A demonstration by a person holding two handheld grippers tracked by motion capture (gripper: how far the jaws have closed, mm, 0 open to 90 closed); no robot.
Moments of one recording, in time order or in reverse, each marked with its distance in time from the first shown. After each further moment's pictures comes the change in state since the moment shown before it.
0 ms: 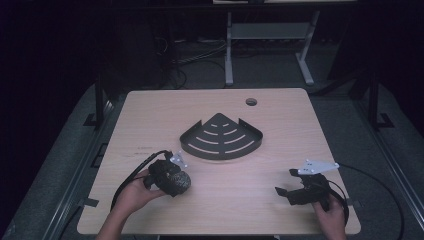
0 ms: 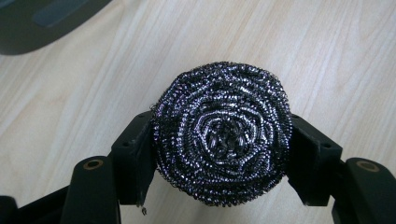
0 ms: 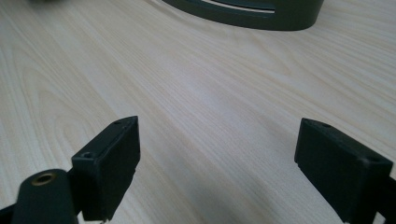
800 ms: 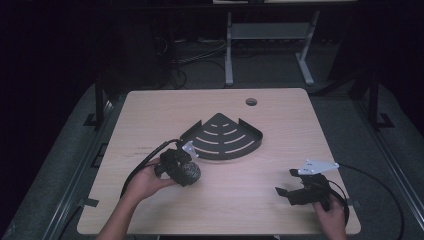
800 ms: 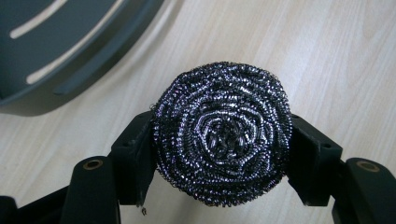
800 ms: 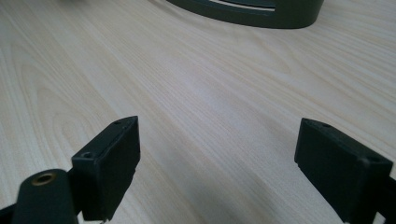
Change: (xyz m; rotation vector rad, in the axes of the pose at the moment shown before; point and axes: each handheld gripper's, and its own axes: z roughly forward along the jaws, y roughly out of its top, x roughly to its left) left arm 0.010 0.041 -0.002 0.007 -0.022 0.041; right arm -0.001 -0.001 0.000 0.006 0.003 -0.002
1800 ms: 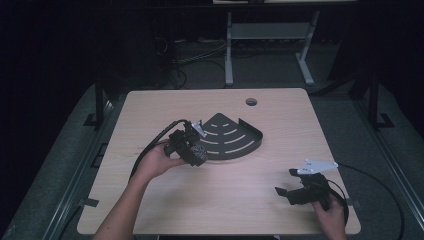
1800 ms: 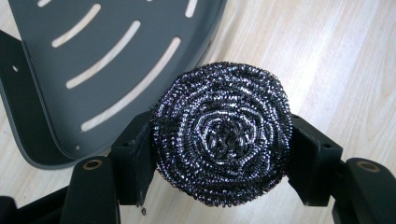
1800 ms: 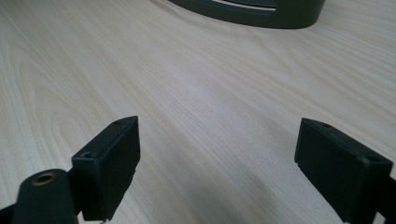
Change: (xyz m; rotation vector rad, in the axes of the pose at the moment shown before) left arm 0.036 0.046 -0.003 0.004 -0.007 -0.023; right arm -0.001 0.001 0.001 0.006 0.001 -0.008
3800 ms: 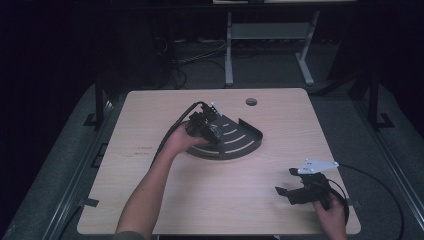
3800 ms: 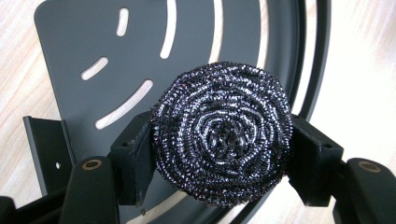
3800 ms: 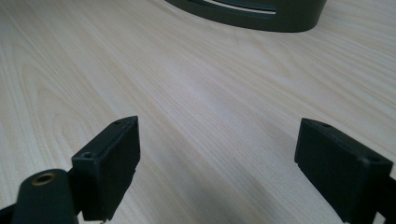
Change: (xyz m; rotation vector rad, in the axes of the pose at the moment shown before) left arm 0.054 0.061 0.044 -0.016 0.002 -0.090; right arm 0.000 0.001 -0.001 -0.005 0.002 0.000
